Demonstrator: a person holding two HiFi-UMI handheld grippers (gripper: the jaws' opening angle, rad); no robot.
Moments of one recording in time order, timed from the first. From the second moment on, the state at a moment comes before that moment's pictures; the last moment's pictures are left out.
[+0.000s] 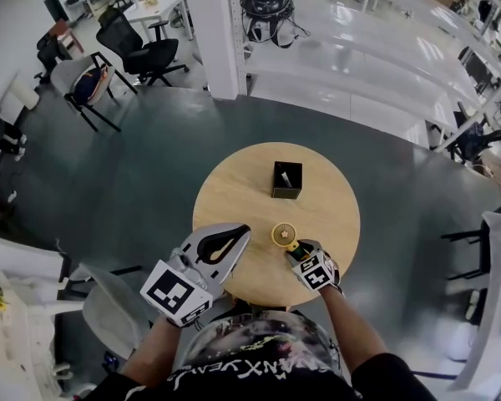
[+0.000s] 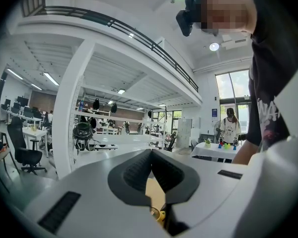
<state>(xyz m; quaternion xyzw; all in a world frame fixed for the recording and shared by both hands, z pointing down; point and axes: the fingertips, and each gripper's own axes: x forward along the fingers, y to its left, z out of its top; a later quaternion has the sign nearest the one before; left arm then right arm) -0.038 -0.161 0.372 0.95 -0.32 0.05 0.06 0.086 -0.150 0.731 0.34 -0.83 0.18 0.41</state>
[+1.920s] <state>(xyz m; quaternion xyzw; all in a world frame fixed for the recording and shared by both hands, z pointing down) -0.029 -0.162 0.373 0.95 -0.31 0.05 0.06 0.071 -0.169 0.672 0.35 -0.84 0.17 0.37</state>
